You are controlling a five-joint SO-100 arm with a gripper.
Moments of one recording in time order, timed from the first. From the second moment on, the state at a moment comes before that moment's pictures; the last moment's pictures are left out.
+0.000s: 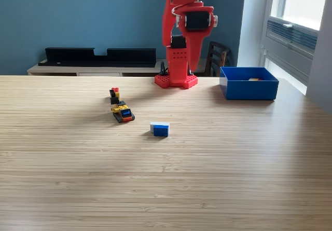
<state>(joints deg) -1.8 78.4 55.0 99.6 5.7</state>
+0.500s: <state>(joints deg) 22.8 78.4 61.8 99.2 -0.4</state>
